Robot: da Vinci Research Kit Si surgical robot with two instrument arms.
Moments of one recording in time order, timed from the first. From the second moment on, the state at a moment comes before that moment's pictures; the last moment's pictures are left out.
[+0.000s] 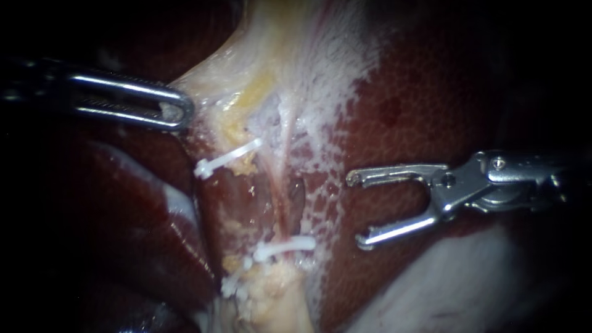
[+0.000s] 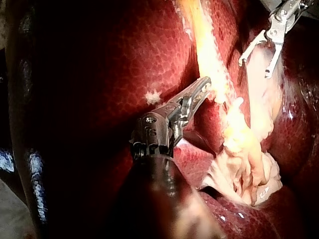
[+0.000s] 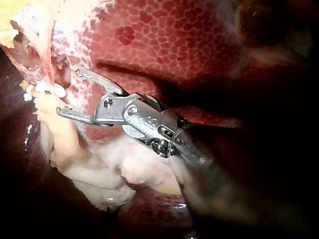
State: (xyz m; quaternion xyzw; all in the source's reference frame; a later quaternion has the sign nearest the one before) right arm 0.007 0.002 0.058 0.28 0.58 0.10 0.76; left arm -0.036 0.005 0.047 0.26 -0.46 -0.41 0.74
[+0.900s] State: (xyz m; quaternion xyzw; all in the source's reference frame) right arm 0.005 0.002 0.058 0.27 0.57 0.12 0.76; left arm -0.040 0.002 0.054 0.28 -0.44 -0.40 0.75
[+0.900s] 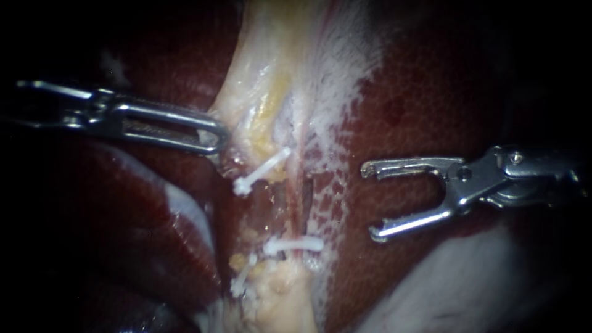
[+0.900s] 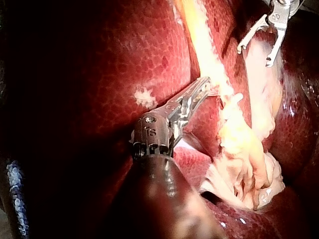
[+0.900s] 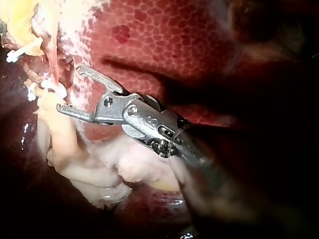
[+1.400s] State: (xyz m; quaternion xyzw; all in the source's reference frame) right arm 0.005 0.002 0.058 0.27 0.57 0.12 0.76; left arm -0.042 0.001 0.054 0.29 -0.44 -0.39 0.75
